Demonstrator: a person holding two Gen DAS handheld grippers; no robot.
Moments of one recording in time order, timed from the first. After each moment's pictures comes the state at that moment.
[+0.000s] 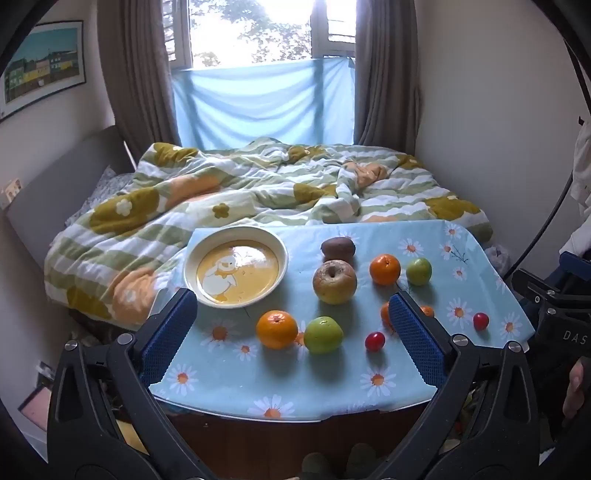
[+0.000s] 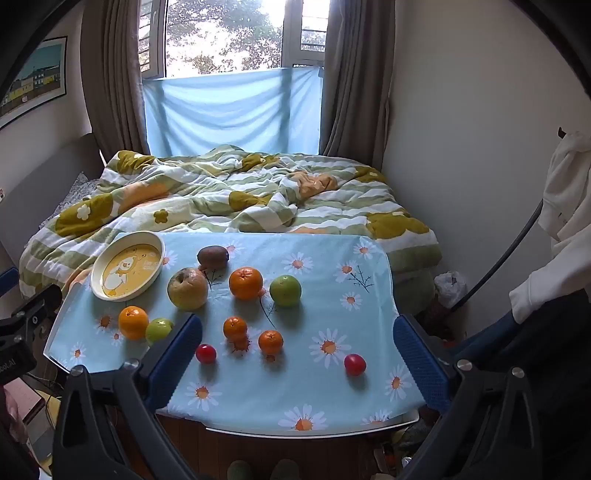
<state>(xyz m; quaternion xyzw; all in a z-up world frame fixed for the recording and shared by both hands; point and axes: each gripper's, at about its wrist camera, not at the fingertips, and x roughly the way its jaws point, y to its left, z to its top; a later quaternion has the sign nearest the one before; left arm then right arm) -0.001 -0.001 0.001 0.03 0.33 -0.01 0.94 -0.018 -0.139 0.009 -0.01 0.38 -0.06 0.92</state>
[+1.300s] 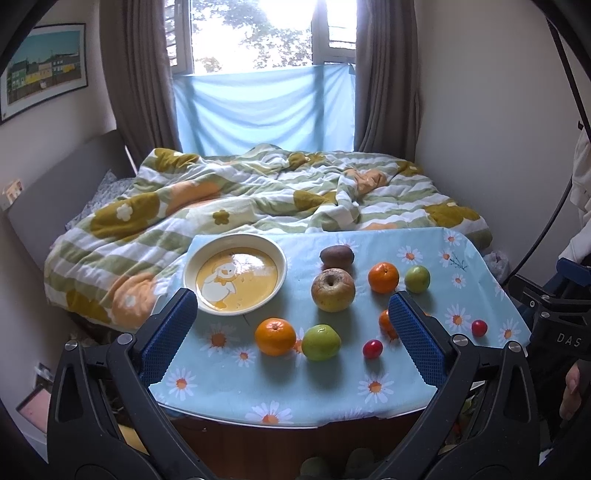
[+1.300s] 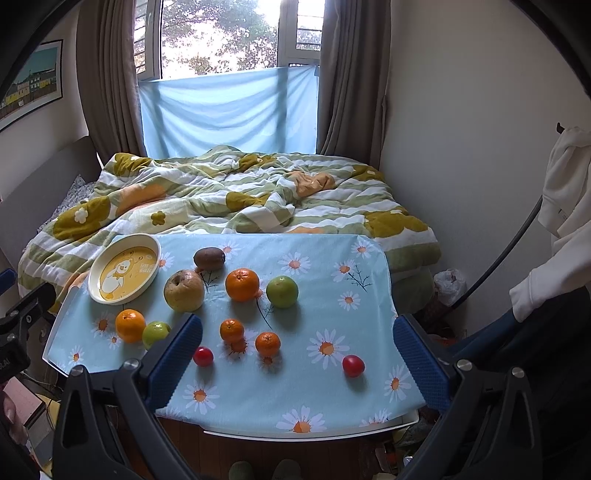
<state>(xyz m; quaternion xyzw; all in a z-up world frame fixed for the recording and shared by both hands) 0.001 0.001 0.005 0.02 0.33 -0.01 0.95 -0.015 -0.141 0.007 -0.01 0.38 -0.06 0.92</state>
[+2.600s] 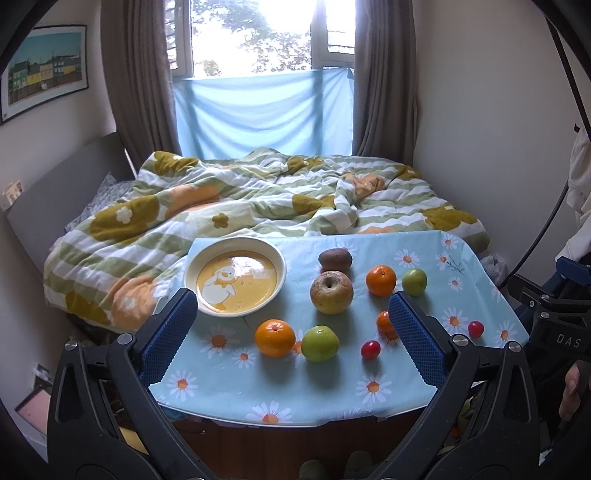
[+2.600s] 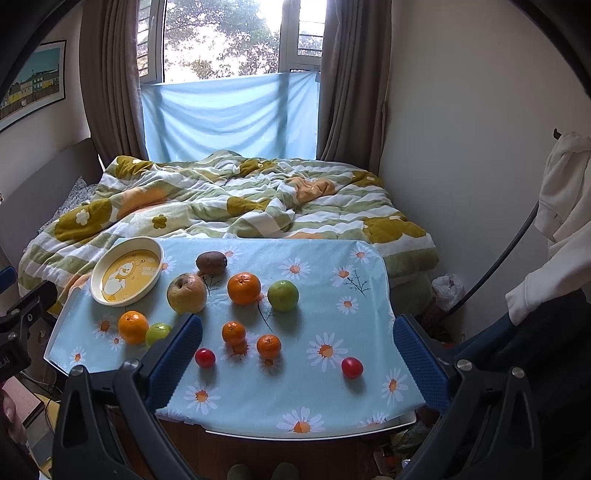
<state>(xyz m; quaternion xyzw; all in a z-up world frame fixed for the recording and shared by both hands) 0.001 -0.001 0.009 0.02 0.32 -0.01 0.95 -0.022 -0.141 0.009 -0.01 0.37 -0.06 0.93</state>
